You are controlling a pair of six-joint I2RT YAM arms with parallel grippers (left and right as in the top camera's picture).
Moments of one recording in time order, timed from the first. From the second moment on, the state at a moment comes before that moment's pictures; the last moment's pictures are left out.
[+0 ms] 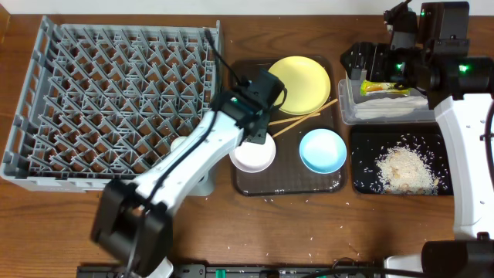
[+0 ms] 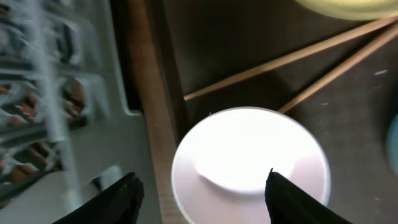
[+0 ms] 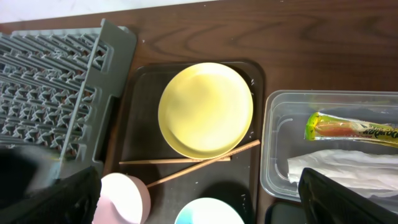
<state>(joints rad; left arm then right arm) -0.62 1.77 1.43 -0.95 -0.22 -0.41 0.03 1.61 1.69 -0.94 -0.34 0.15</state>
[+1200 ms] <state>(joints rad) -0.62 2.02 1.41 -0.89 -0.11 -0.20 0.03 1.61 1.69 -0.94 -0.34 0.15</state>
